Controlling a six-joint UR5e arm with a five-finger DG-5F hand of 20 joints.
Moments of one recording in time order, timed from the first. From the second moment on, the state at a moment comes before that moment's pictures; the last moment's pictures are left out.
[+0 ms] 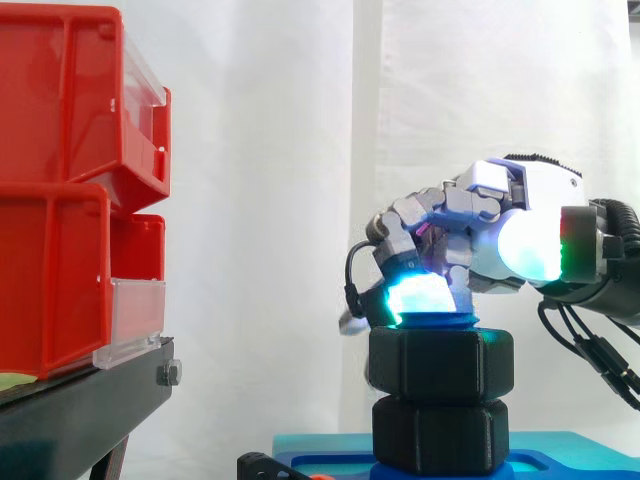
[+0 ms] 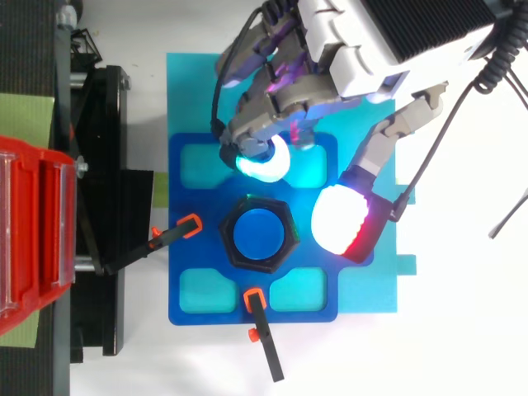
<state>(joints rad) -0.12 -2.36 -1.16 -2.45 -2.17 -1.08</state>
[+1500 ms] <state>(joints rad) -0.06 -2.36 -1.17 -2.48 -2.12 -1.06</state>
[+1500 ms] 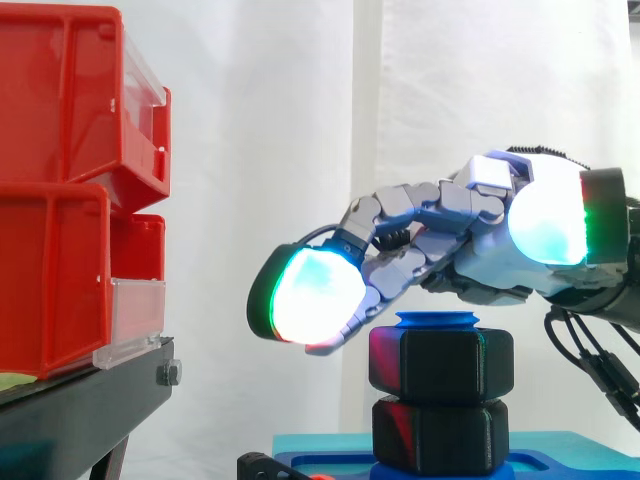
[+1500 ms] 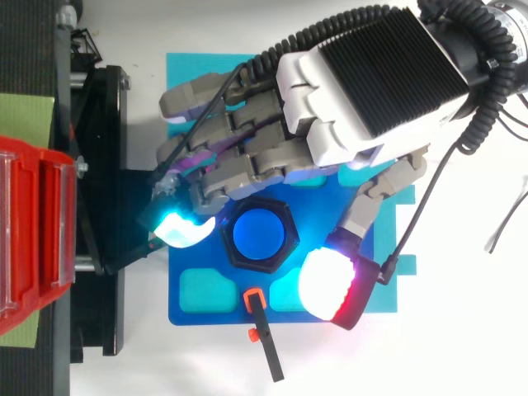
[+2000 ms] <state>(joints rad) -0.06 -2.36 -1.18 -2.47 -2.11 -1.06</state>
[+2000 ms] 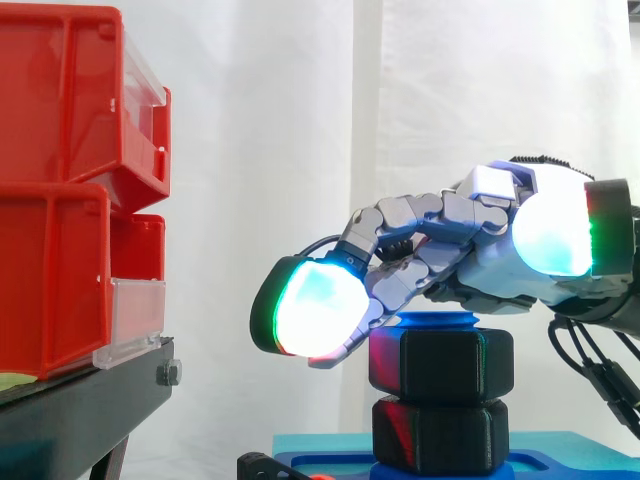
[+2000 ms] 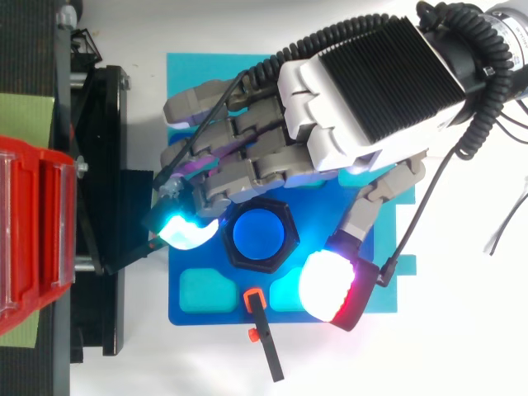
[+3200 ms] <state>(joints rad) -0.07 -2.36 -1.18 -2.45 -2.12 -1.06</state>
